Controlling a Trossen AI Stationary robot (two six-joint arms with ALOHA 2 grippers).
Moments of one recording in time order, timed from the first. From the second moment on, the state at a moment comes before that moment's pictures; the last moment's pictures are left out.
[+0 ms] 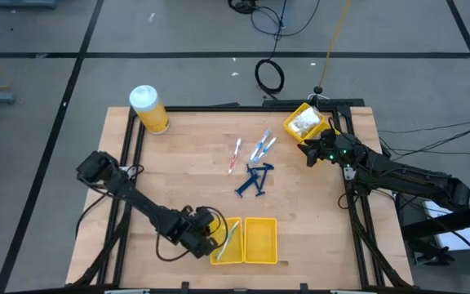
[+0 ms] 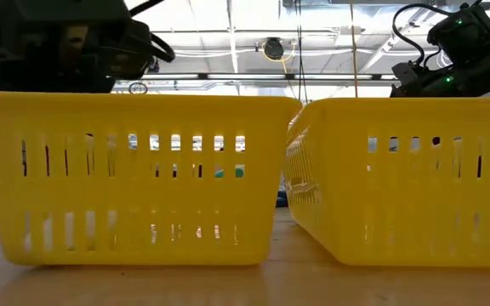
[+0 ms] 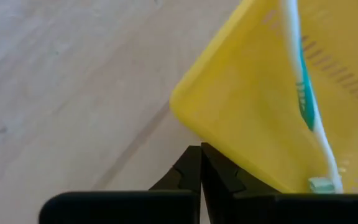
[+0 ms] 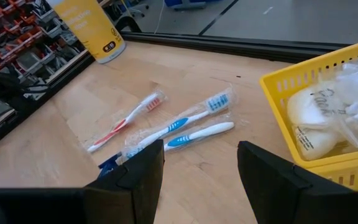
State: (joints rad) left arm -0.59 1.81 1.07 -0.46 -0.36 -1.23; right arm -0.49 0.52 0.21 -0.05 0.08 0.51
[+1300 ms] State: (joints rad) left arm 0.08 1.67 1.07 -0.27 -0.28 -0.62; right arm -0.37 0.51 0.13 0.07 -0.03 0.41
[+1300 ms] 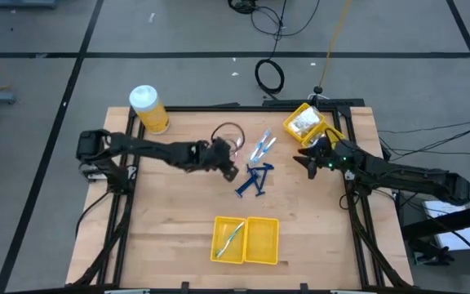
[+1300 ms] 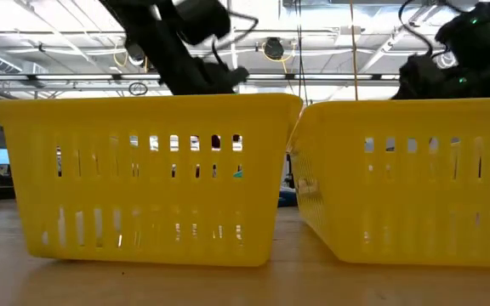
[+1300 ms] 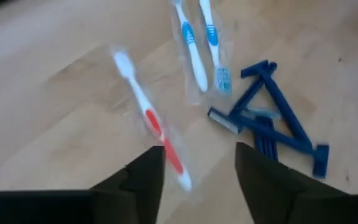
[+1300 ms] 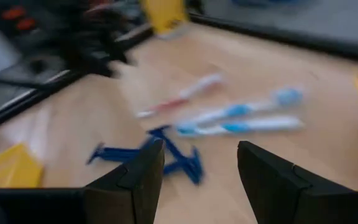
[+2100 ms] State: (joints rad) left arm 0.21 2.03 1.35 -0.52 -0.14 -0.65; right arm 0.14 0.50 0.13 0.40 0.39 -0.15
